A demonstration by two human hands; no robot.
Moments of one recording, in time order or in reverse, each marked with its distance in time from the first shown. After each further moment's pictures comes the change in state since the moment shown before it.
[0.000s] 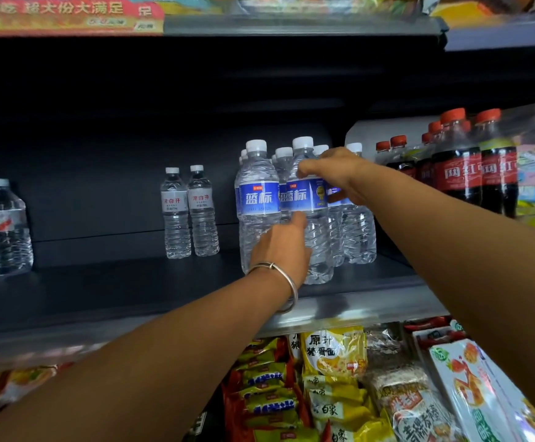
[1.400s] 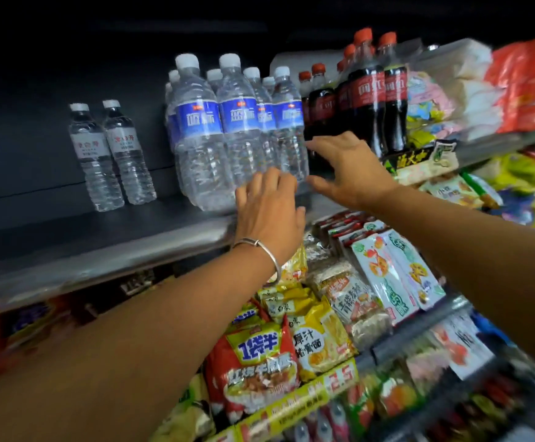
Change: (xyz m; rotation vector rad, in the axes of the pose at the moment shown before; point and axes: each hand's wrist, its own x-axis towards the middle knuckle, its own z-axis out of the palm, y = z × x) left_hand -0.086 0.014 0.025 0.010 0.125 0.359; right_hand -0.127 0.106 -0.015 -0.961 0.291 -0.449
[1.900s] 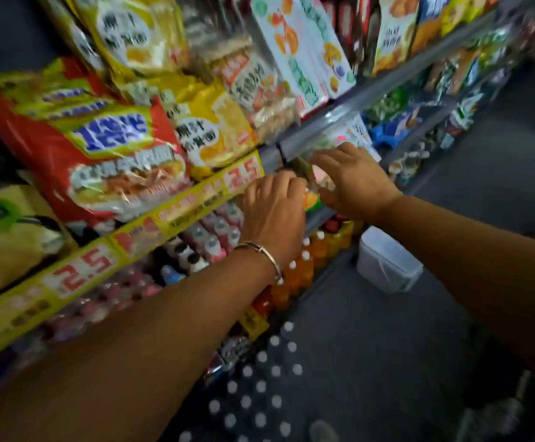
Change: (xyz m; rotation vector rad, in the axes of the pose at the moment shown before) left_hand -0.281 0.100 0.211 -0.281 -0.334 0.217; right_hand -0.376 0.022 0.130 -0.141 -0.465 0.213
